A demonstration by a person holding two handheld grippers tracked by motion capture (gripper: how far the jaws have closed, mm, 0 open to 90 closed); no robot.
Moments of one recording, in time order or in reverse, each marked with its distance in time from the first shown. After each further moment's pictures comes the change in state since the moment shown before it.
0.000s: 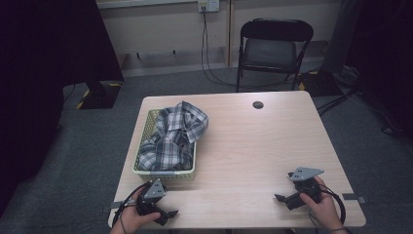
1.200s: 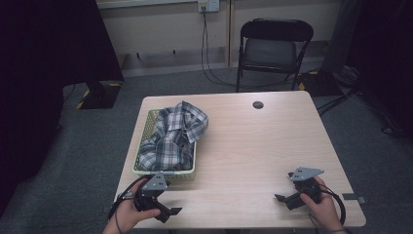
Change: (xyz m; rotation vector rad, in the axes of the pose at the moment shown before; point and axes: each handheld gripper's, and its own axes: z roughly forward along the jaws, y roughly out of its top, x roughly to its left) left arm -0.018 0.062 -0.048 -0.019 -0.056 0.027; right arm 0.000 0.000 0.000 0.000 0.000 -0.001
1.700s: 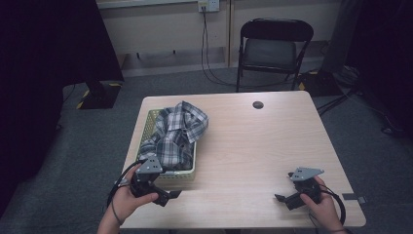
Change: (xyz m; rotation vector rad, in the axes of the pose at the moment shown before) left arm 0.018 0.033 -0.024 -0.086 0.044 -0.064; right arm 0.000 0.000 0.000 0.000 0.000 0.000
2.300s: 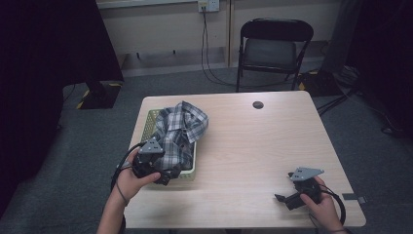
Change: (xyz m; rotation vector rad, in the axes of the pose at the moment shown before) left arm 0.040 0.021 0.010 -0.003 0.102 -0.056; right arm 0.000 0.000 0.000 0.000 0.000 0.000
